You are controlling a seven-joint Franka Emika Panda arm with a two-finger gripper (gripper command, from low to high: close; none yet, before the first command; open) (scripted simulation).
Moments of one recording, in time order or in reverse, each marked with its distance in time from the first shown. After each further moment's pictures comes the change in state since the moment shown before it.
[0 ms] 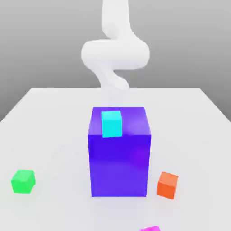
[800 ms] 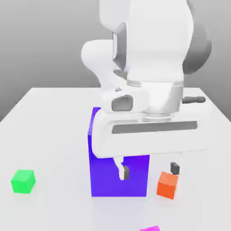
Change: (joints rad) arm 0.051 0.876 0.061 0.050 -0.054 0.238 -0.046
